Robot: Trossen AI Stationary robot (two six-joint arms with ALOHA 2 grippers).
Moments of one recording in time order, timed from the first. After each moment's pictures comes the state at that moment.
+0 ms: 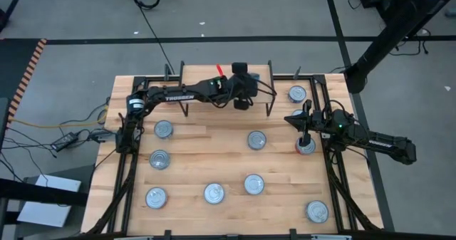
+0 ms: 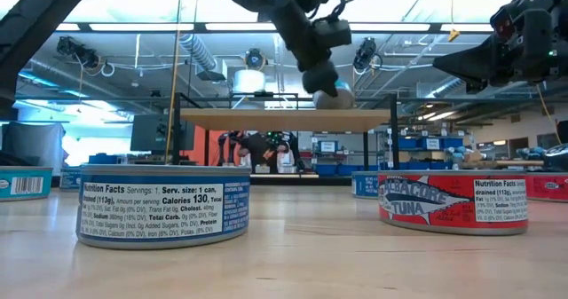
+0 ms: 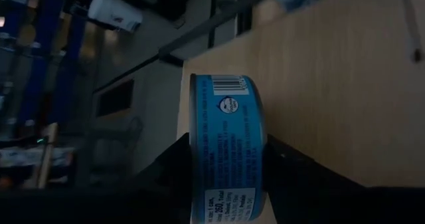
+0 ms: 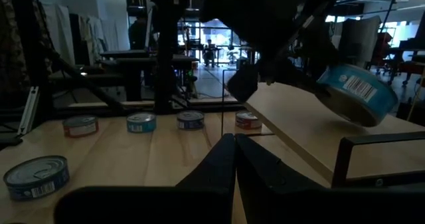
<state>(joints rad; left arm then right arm) 0.25 2.04 1.82 -0.38 -0.50 0.69 -0.32 0.08 0.01 0.14 -0.12 0.00</state>
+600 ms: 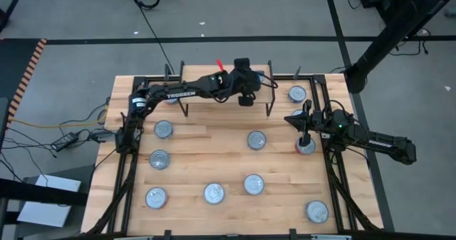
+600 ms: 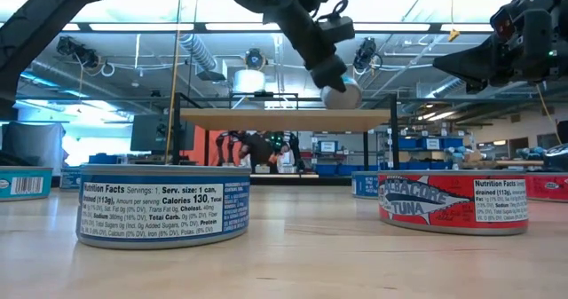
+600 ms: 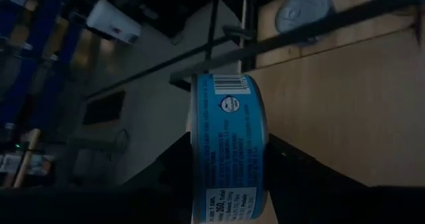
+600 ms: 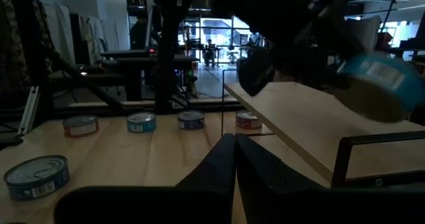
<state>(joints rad) 0.28 2.07 1.89 -0.38 -0.42 0.65 -0.32 0.08 0.01 0.14 -0.12 0.00</state>
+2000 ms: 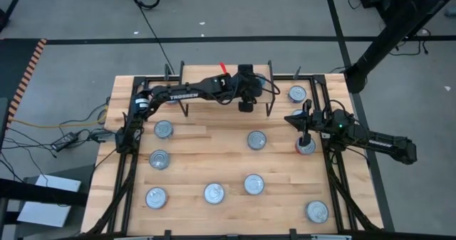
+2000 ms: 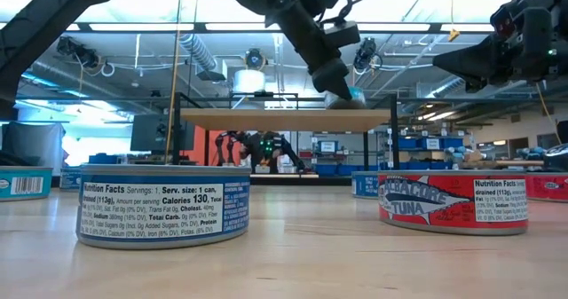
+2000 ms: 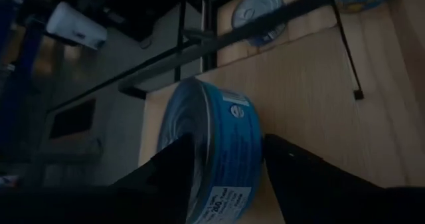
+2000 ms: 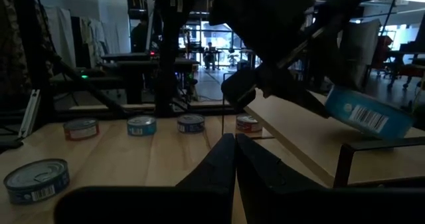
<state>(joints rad) 0.27 2.10 1.92 -0.44 -0.33 0.64 -0.32 0.09 0.01 0.16 -0.12 0.00</state>
